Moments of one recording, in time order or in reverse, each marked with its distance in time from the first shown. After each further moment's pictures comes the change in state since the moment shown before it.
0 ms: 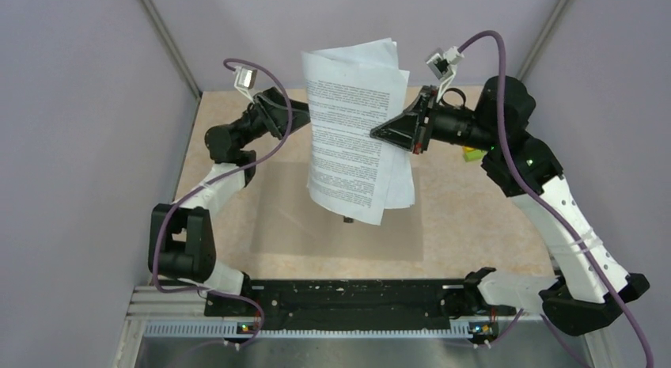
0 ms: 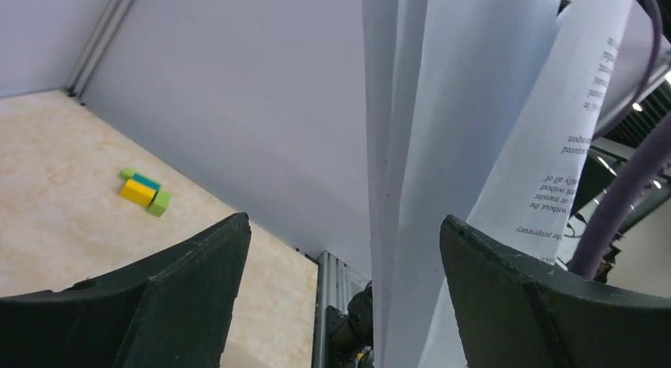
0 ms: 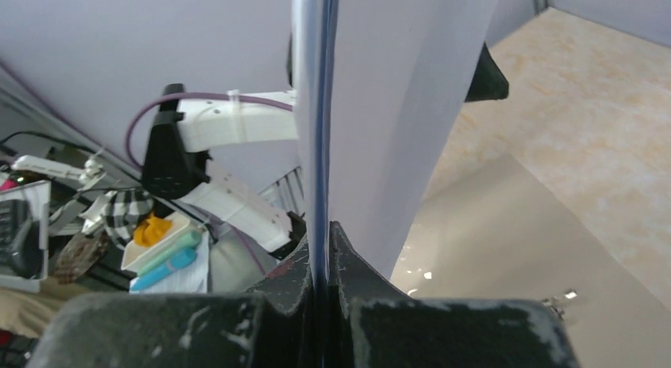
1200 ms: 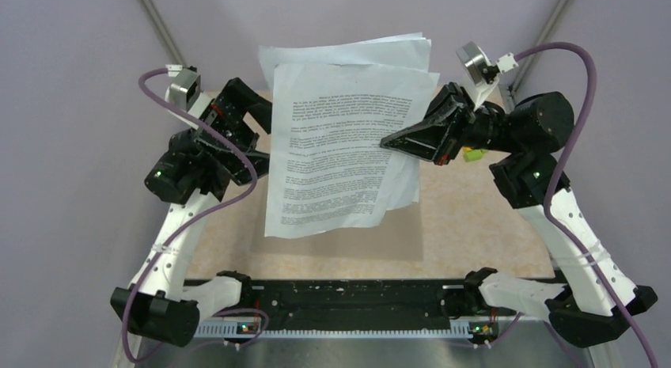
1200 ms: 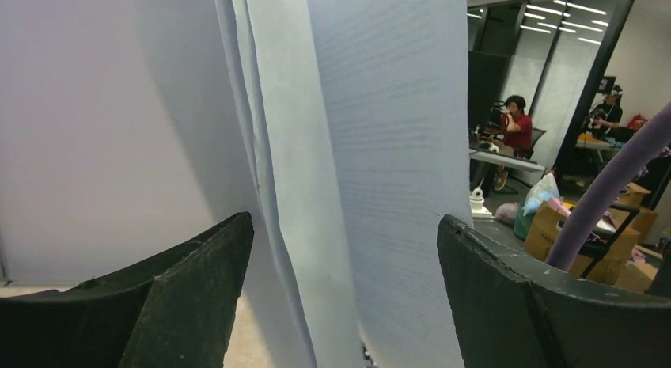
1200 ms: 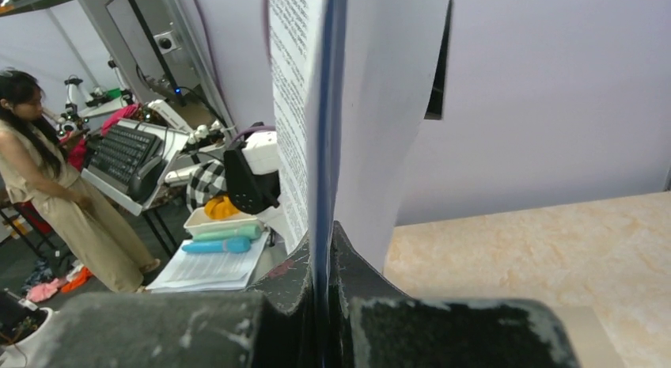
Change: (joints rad) left arm -0.059 -0.354 0.245 0.073 0.072 -0.175; right arm 0.000 -0.097 -0.082 0.553 -0.340 0.204
